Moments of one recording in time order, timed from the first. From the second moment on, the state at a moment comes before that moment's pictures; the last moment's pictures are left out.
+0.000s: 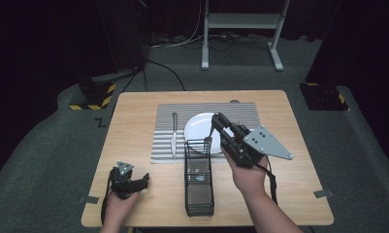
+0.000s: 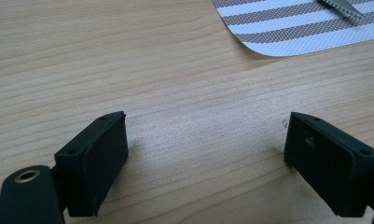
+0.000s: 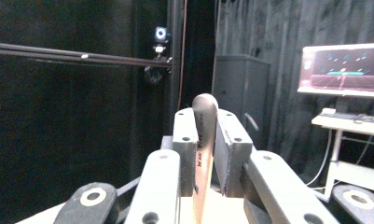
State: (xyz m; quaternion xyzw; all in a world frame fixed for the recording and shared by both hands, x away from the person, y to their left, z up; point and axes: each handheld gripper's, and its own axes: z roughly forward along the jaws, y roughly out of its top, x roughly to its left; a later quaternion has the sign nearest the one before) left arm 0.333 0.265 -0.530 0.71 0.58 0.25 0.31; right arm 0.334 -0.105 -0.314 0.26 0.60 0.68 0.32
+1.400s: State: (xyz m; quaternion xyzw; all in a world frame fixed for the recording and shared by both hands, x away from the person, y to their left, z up) left arm 0.333 0.263 -0.530 0.71 0.58 0.25 0.31; right arm 0.372 -0.233 -0.377 0.38 0.60 0.57 0.42
